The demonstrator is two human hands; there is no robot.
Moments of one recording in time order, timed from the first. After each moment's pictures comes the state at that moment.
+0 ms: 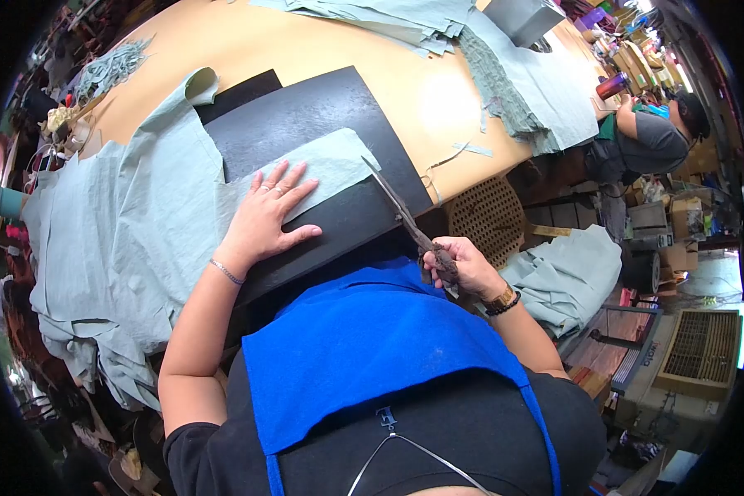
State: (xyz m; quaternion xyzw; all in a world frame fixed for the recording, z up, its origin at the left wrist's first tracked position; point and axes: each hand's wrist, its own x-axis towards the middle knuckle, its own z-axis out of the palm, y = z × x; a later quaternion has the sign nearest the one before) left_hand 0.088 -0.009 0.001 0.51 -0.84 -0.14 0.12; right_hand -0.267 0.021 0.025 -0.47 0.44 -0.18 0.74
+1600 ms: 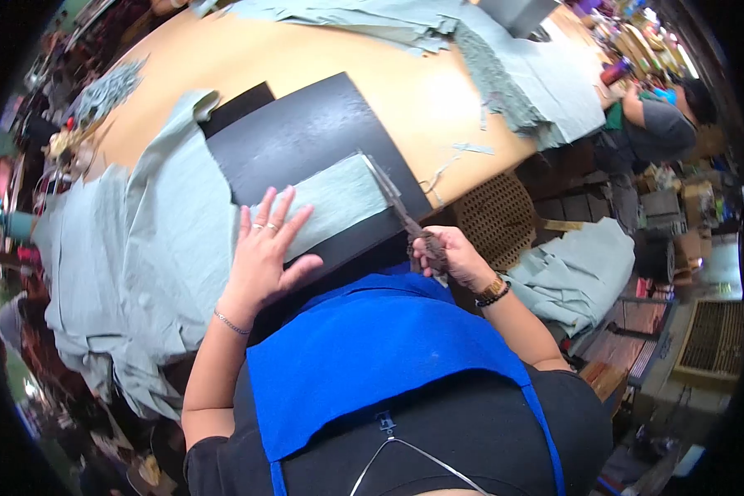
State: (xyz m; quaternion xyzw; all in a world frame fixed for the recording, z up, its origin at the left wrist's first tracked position) left_hand 0.076 0.028 0.028 0.57 -0.81 -0.11 0.11; right_hand -0.254 0.003 0.006 -0.44 0.45 -0.23 0.74
